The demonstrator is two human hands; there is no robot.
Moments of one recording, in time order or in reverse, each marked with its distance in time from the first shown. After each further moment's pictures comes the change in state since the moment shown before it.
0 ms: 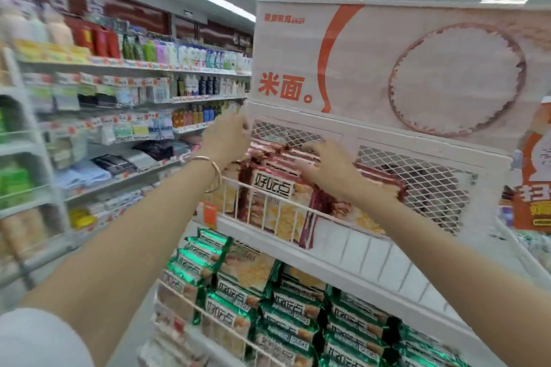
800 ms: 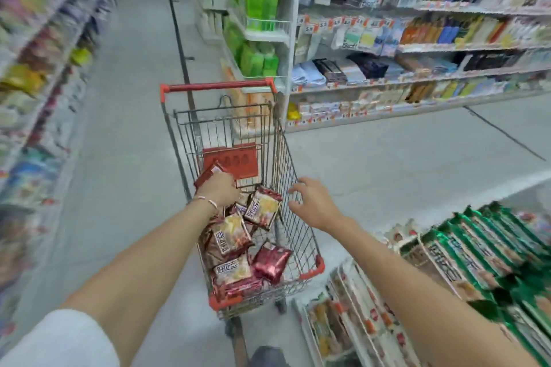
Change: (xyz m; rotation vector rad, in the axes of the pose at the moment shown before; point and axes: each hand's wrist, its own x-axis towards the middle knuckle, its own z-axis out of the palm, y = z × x) left_hand -0.367 -0.528 -0.080 0.060 -0.454 -1.110; right_hand -0.027 -0.432 0.441 0.233 -0.758 -0.495
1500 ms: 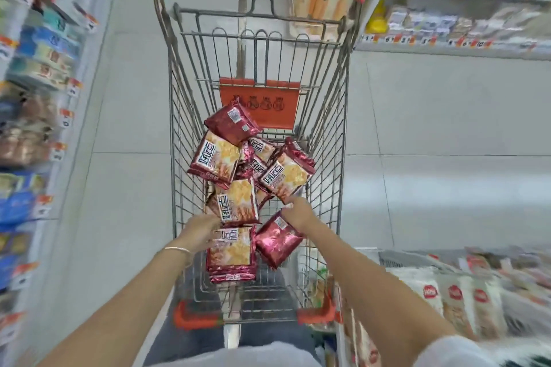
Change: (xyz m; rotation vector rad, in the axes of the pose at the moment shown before) left_hand 0.079 -0.099 0.160 -0.946 -0.208 -0.916; right_hand 0.197 0.092 0.216 0.262 -0.640 0.299
